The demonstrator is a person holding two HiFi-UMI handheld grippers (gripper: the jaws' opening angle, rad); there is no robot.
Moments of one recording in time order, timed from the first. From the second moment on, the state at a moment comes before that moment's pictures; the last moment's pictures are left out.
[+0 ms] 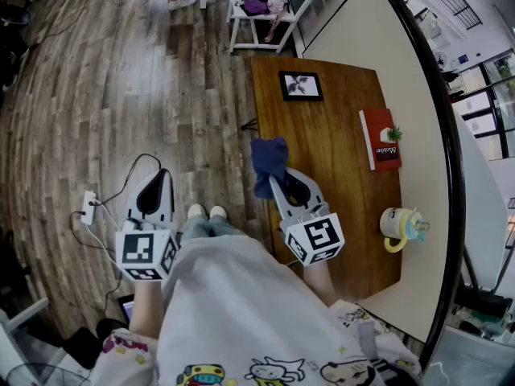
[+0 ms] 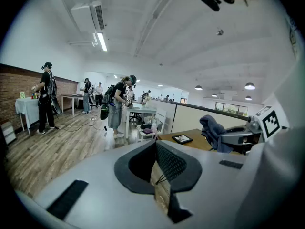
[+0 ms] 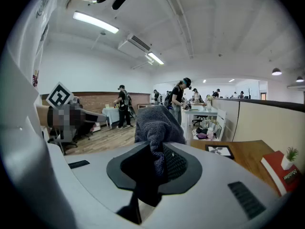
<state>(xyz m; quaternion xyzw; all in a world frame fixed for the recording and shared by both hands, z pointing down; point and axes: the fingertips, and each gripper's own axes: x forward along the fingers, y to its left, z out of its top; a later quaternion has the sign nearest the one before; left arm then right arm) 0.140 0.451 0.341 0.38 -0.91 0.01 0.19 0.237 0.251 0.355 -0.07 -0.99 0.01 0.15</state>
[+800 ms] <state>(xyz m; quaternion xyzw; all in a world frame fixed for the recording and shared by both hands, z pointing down) 0.112 0.446 0.345 0.38 -0.91 0.00 0.19 0.206 0.239 0.355 -0.05 -0.98 0.04 0.16</state>
